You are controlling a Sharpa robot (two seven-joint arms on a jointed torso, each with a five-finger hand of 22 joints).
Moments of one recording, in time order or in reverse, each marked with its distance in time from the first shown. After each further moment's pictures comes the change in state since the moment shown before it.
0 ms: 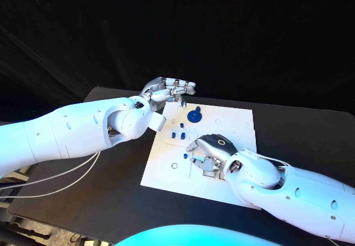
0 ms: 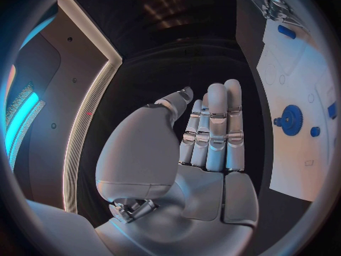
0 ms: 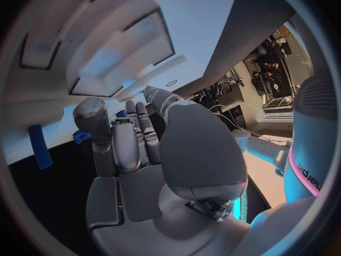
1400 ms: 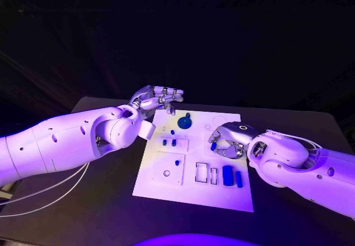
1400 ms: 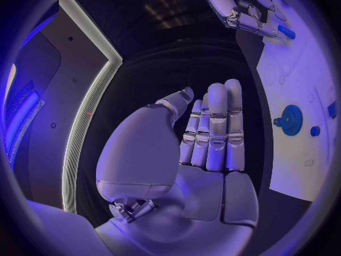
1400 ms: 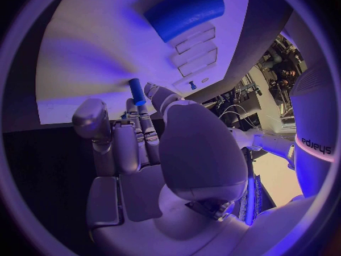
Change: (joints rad) left arm 0.000 -0.007 -0.002 -0.005 0.000 0.011 -0.004; left_hand 0.004 0.004 -0.003 -0.003 0.000 0.000 0.000 0.000 -0.001 0.000 0.000 0.004 -0.001 0.000 0.000 0.000 -0.001 0.000 0.004 0.004 0.000 -0.002; right arm 0.136 -0.166 0.016 0.011 0.056 0.175 -0.003; right_hand 0.020 0.016 -0.059 -0.012 -0.027 -0.001 -0.035 0.007 -0.003 0.012 -0.017 0.094 -0.012 0.000 0.000 0.040 0.045 0.000 0.025 -0.009 0.036 0.032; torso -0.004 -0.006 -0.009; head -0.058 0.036
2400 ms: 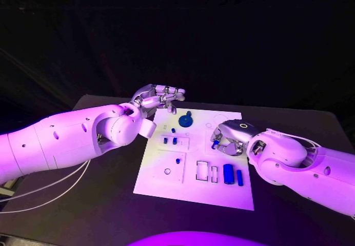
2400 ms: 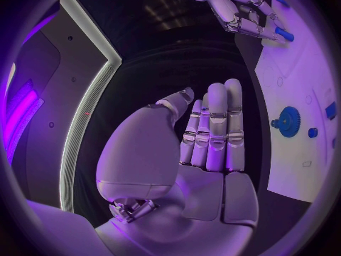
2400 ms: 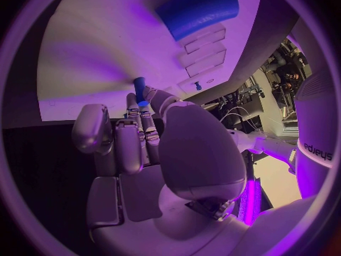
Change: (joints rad) left arm 0.000 0.002 0.000 -0.007 0.000 0.019 -0.018; left_hand 0.004 0.004 0.000 0.000 0.000 0.000 0.000 0.000 0.000 0.000 0.000 0.000 0.000 0.000 0.000 -0.004 -0.002 0.000 0.004 -0.004 -0.004 -0.002; right arm -0.007 0.018 -0.002 -0.026 -0.031 -0.028 -0.014; right_hand 0.019 0.044 0.069 -0.014 -0.018 0.077 -0.003 0.030 0.019 0.135 -0.004 0.048 0.016 0.000 -0.033 0.006 0.001 0.000 0.049 -0.025 0.101 0.052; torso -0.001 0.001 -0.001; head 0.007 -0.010
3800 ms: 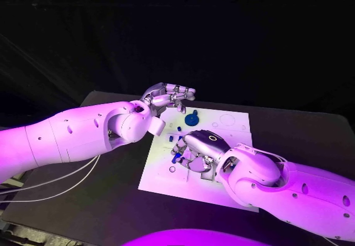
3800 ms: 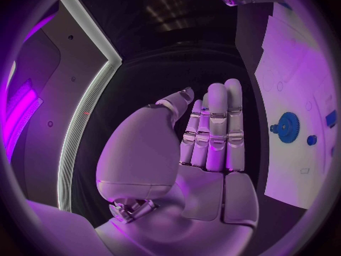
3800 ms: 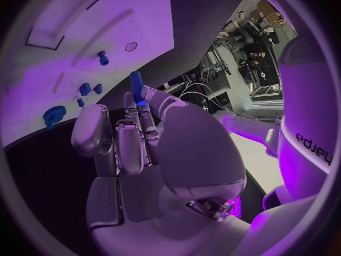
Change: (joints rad) left arm 0.000 0.022 0.000 -0.009 0.000 0.006 -0.010; left_hand 0.000 0.000 -0.002 -0.002 0.000 -0.004 0.004 0.000 -0.001 0.000 0.000 0.000 -0.001 0.000 0.000 0.000 -0.001 0.000 0.000 0.000 0.000 -0.001; right arm -0.063 0.160 0.001 0.134 0.095 -0.111 0.052; right_hand 0.009 0.009 0.014 -0.014 0.012 0.015 -0.001 0.004 0.004 0.014 0.014 -0.003 0.009 0.000 -0.007 0.000 0.000 0.000 0.009 -0.009 0.019 0.000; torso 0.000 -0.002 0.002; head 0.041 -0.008
